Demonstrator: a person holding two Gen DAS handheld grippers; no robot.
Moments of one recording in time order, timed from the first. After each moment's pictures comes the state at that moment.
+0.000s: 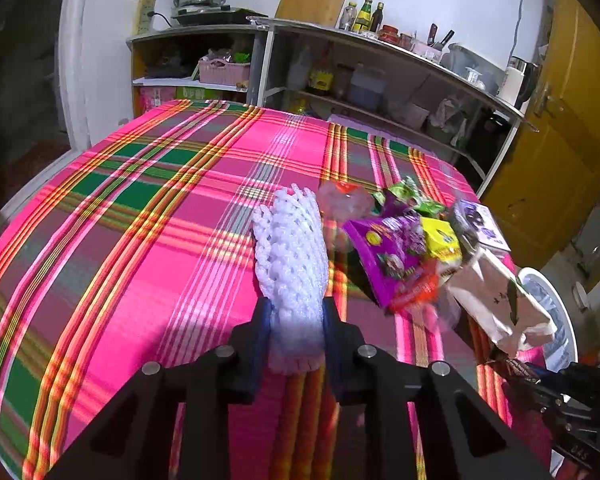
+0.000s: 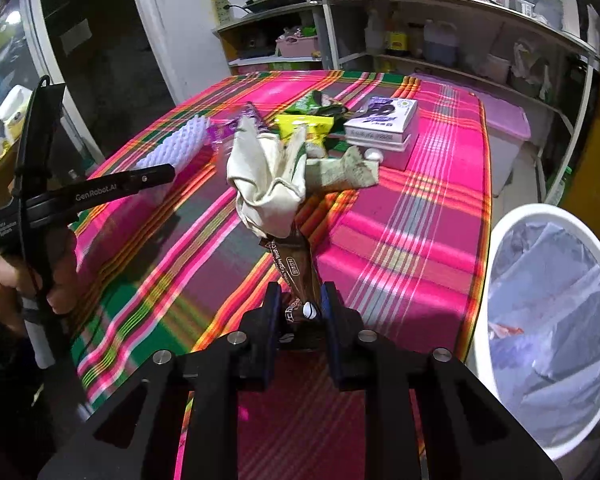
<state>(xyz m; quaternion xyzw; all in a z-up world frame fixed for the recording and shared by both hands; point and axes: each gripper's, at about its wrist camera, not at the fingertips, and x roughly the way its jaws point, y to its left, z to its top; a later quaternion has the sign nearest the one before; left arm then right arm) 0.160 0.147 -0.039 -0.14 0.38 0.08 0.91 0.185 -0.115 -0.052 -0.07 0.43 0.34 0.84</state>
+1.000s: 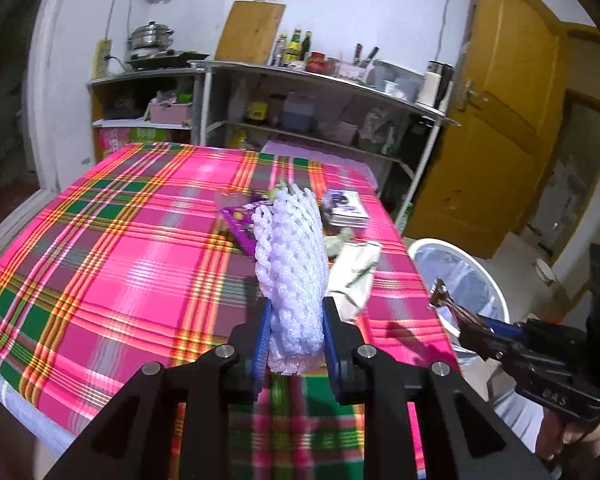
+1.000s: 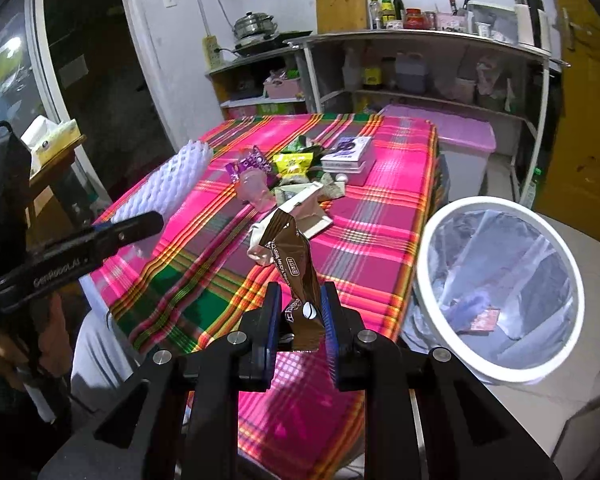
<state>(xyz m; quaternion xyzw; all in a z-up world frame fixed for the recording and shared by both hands) 0.056 0.054 0.021 -0.10 0.33 -0.01 0.94 0.116 -0.176 -0.005 -0.02 0.37 0.31 0.87</state>
